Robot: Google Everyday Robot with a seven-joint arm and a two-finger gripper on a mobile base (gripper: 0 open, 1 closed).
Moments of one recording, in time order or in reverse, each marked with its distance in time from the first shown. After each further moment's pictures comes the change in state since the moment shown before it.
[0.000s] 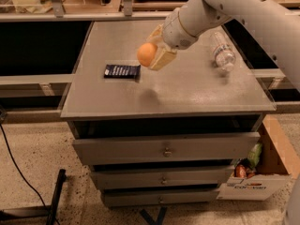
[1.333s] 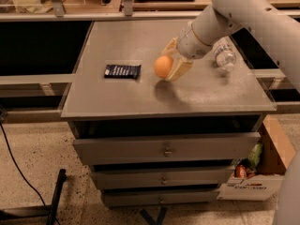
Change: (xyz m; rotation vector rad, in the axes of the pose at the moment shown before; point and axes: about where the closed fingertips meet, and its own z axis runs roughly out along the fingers) arm 0.060 0.027 0.001 -0.109 0.061 -0.021
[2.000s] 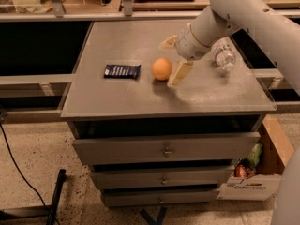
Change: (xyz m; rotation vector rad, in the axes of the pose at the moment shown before) arm -0.001 0.001 0.005 -0.008 -0.003 -0.001
